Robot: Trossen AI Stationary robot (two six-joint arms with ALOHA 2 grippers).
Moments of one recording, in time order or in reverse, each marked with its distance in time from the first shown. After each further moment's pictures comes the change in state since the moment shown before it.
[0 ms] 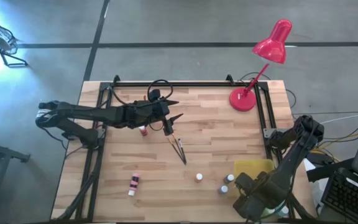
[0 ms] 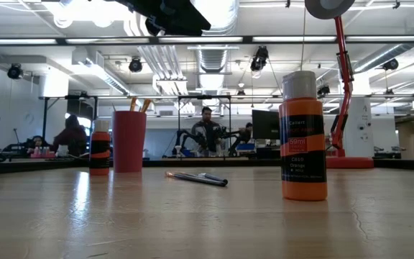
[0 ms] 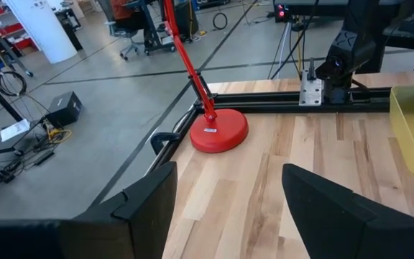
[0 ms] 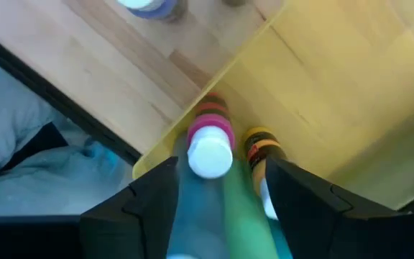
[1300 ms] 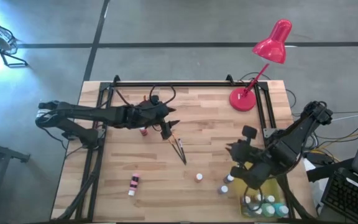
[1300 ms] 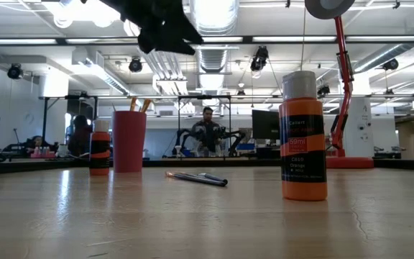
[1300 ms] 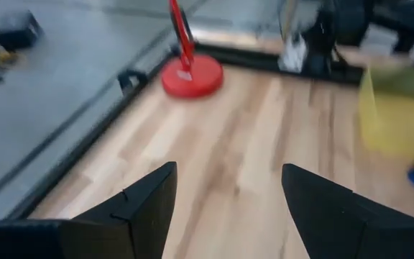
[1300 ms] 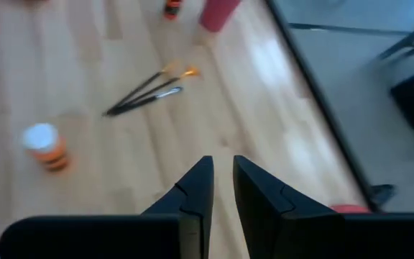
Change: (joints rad) left arm -0.001 -0.002 0.000 -0.192 0.073 -0.270; right arm -0.186 -0.263 -0.005 -0.082 0.851 -0.935
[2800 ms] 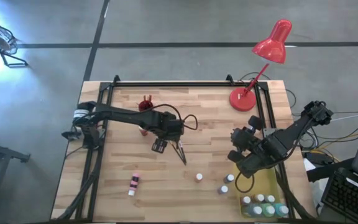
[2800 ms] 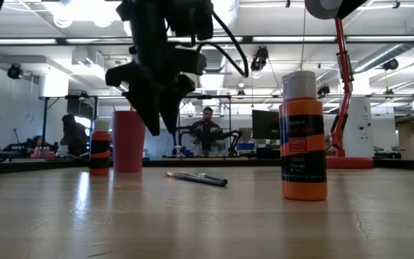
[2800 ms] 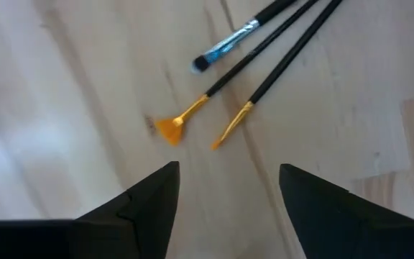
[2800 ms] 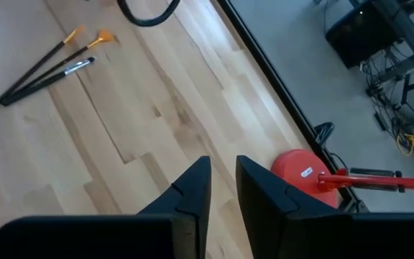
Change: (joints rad) left arm -0.001 0.482 0.359 -0.792 0.210 0.499; right arm -0.103 -0.006 -0.054 -0.229 0.036 0.254
